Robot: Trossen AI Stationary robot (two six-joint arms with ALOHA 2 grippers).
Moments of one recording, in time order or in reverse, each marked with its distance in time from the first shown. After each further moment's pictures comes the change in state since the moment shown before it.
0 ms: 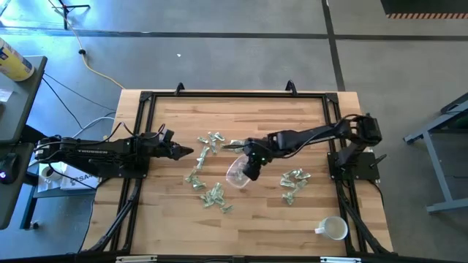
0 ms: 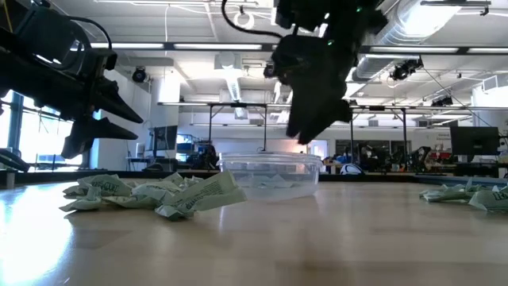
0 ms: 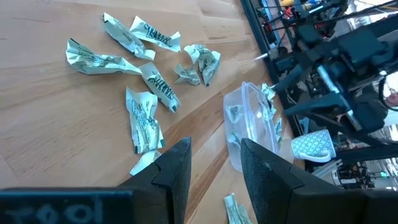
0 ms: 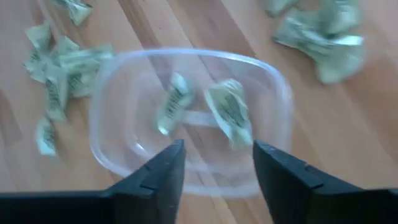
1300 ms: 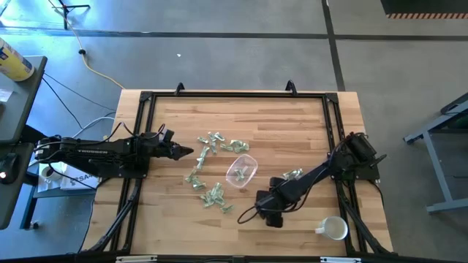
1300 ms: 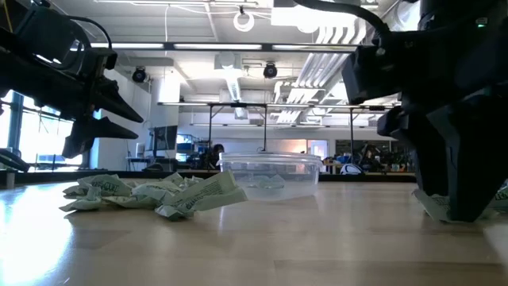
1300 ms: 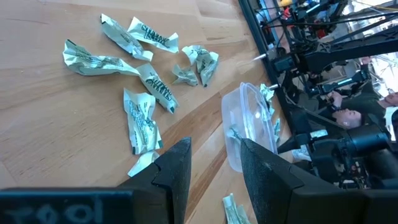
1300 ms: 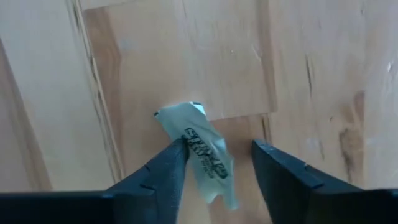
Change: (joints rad) left arm 0.000 0.000 0.000 0.006 0.002 0.001; right arm 0.459 0.205 0.002 -0.135 0.054 0.087
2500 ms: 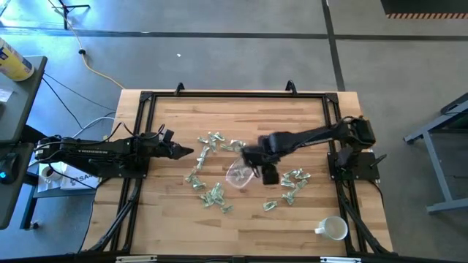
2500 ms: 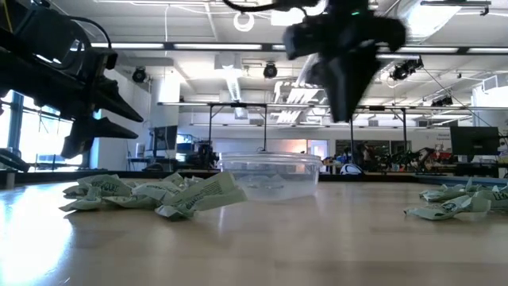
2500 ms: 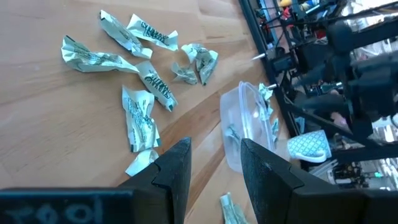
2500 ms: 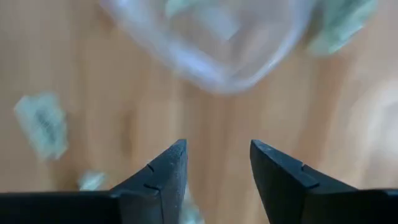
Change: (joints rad) left arm 0.000 0.000 0.000 0.001 0.006 -0.012; right arm -0.373 -0.138 0.249 -0.418 -0.012 -0.616
